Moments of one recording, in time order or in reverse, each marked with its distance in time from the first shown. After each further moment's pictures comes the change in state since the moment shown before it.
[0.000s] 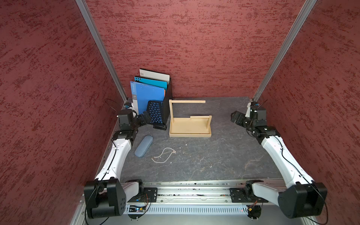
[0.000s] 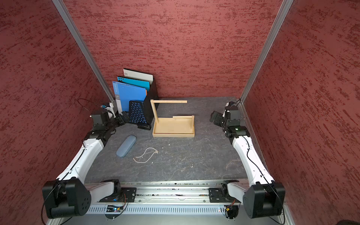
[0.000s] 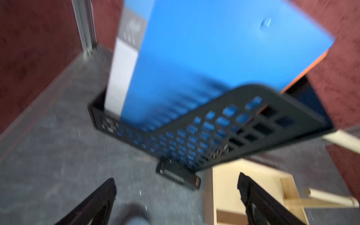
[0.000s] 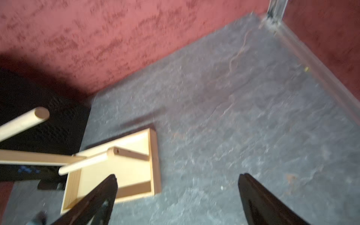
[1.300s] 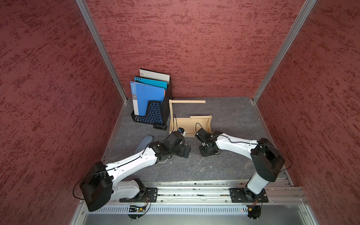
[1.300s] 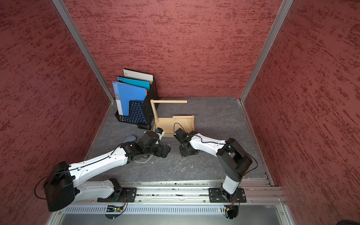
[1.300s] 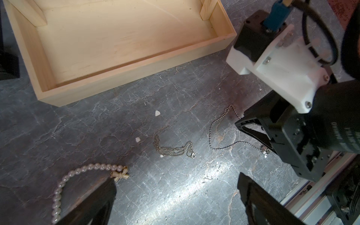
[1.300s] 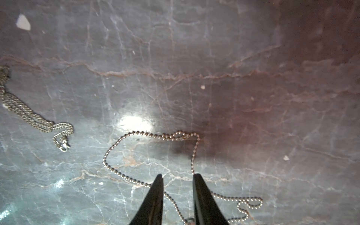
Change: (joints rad) left arm -0.845 0.062 -0.089 -0.114 -0.193 -0.052; right arm 0.639 0.522 0.036 -0.238 0.102 0.011
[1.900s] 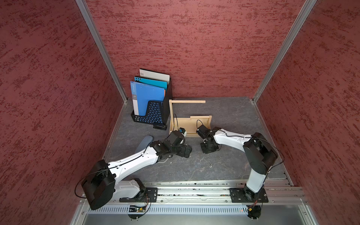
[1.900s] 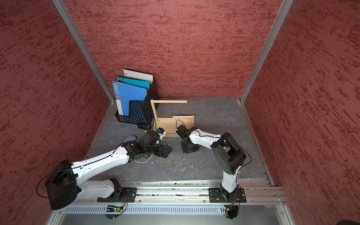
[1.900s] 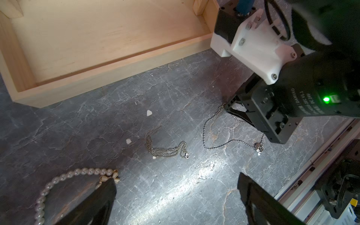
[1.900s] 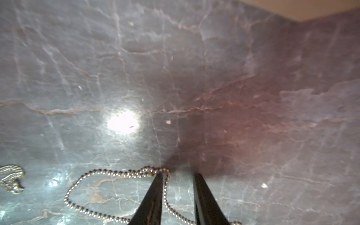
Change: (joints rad) left arm 0.014 0.035 0.001 0.020 0.048 0.004; right arm -0.079 0.102 0.047 -0.018 -0.005 -0.045
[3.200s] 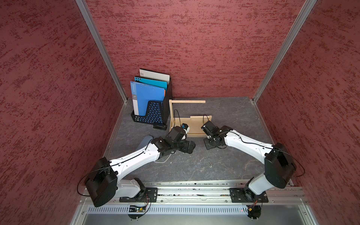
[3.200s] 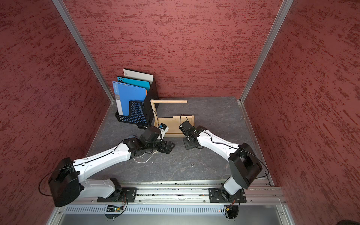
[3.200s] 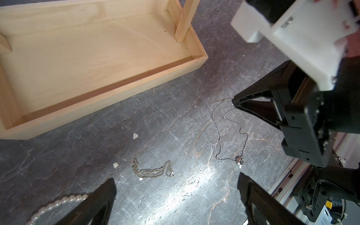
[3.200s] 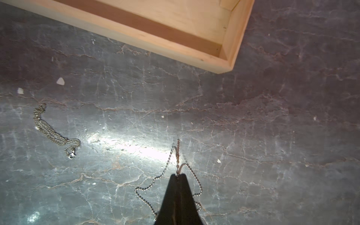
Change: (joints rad) left arm 0.011 0.031 0.080 0.041 0.055 0.014; right arm -0.002 -0.260 -0.016 -0.016 0.093 -0.052
